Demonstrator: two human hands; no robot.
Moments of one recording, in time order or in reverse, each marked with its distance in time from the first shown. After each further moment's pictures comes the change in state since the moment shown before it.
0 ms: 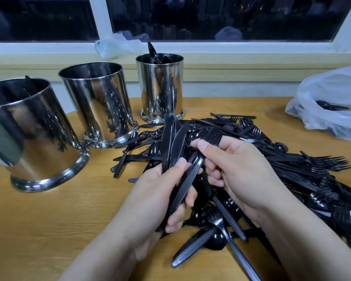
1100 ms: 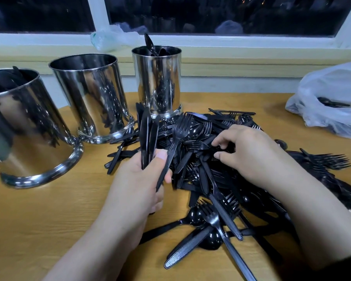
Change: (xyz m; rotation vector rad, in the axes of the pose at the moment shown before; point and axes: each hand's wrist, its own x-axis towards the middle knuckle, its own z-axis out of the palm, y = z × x) left_hand 0.010 -0.011 -0.009 0.051 0.259 0.093; right_hand 0.032 -0.010 -0.047 -1.295 0.016 -0.164
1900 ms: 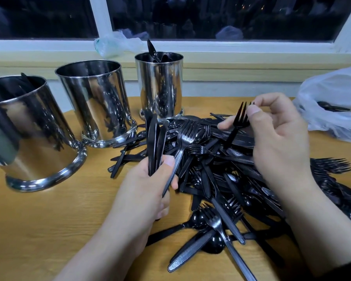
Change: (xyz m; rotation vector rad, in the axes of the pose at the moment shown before) left_hand 0.001 -0.002 0.002 0.056 -0.036 -0.005; right_hand -0.011 -0.019 -0.009 1.030 0.513 -0.175
